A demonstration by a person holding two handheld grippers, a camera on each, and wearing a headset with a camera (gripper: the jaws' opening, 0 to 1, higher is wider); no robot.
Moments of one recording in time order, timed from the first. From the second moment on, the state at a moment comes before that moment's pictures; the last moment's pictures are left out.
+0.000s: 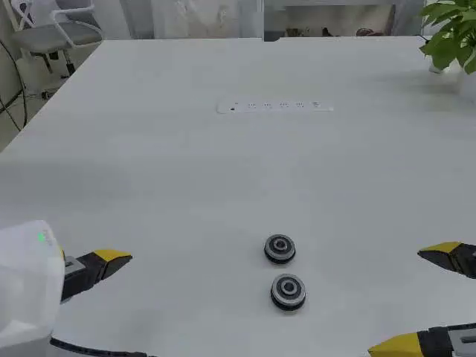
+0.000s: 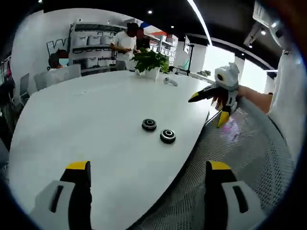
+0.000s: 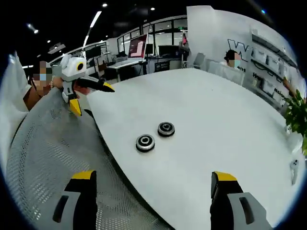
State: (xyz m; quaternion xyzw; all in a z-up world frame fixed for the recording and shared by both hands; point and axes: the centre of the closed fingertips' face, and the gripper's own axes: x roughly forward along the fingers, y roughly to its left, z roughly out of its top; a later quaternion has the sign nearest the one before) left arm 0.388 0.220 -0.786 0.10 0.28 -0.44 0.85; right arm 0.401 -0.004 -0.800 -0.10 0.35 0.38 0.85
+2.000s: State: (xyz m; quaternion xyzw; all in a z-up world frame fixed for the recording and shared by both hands) left arm 0.389 0.245 -0.813 0.13 0.36 -0.38 0.84; right arm 0.390 0.009 -0.804 -0.17 0.34 0.44 0.81
